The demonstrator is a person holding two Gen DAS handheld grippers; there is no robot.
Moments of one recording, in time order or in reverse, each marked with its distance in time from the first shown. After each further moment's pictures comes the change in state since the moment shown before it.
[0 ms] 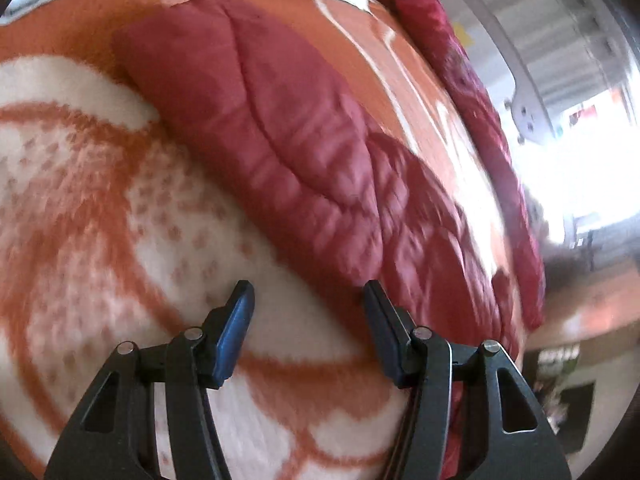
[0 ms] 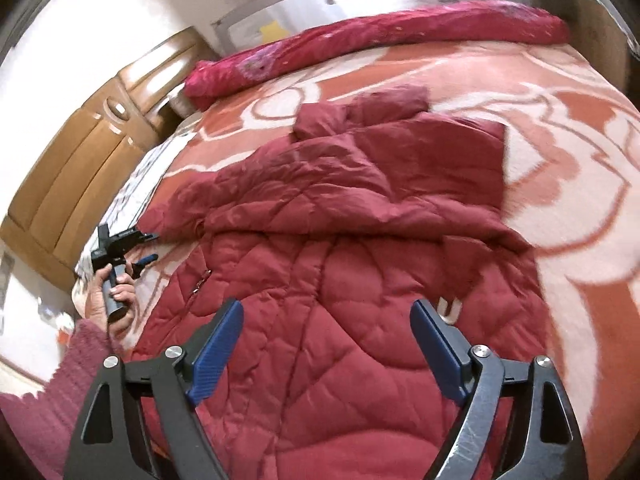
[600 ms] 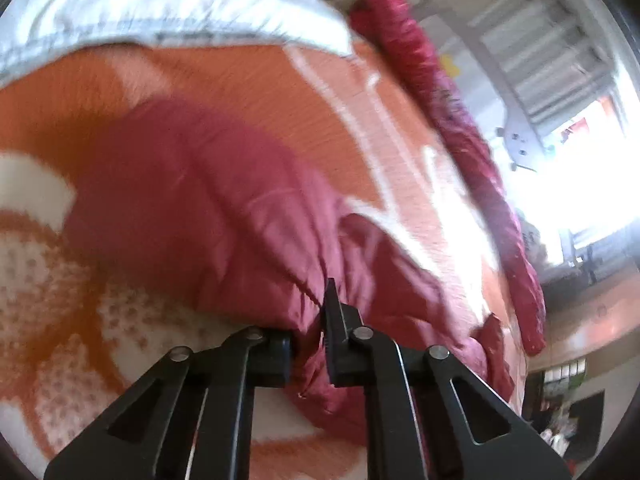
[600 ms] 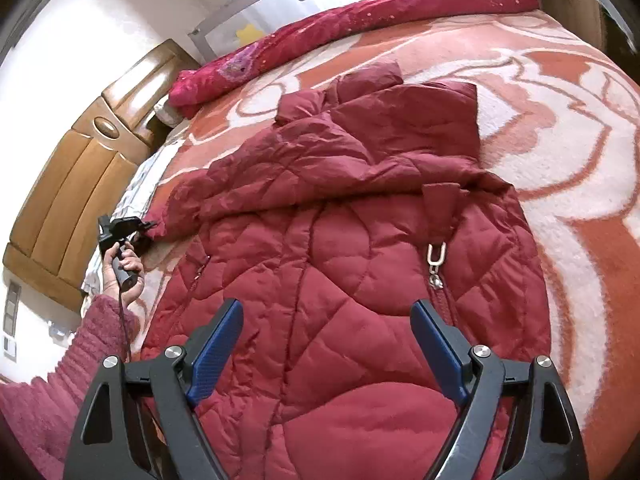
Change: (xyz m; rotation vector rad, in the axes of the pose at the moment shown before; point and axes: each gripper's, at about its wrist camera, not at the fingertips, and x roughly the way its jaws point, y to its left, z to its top) left arm -0.015 -0.038 0.035 0.074 -0.145 -0.021; right arm -0.001 -0.005 -0.031 0.066 0.012 0.026
